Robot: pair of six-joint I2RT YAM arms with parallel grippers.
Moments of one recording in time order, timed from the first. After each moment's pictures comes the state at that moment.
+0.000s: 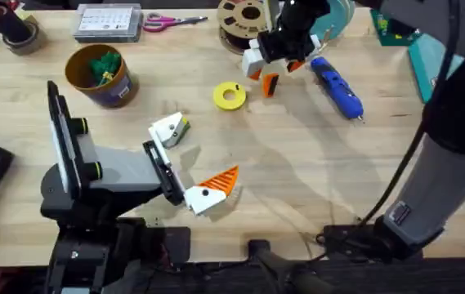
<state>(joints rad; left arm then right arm) -0.02 0.01 0.01 -0.11 1.06 0.02 0.44 2.05 1.81 -1.16 0.01 0.18</state>
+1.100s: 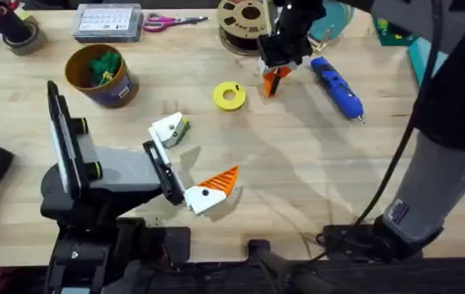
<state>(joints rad) -0.02 0.01 0.01 -0.11 1.06 0.02 0.44 2.09 1.83 -1.17 0.01 0.21</state>
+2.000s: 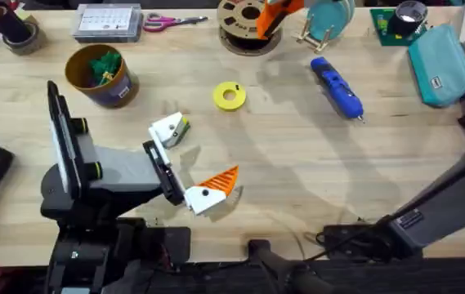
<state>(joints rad) -0.02 0.01 0.01 -0.11 1.06 0.02 0.39 1.89 2.07 -1.24 -0.17 0.21</state>
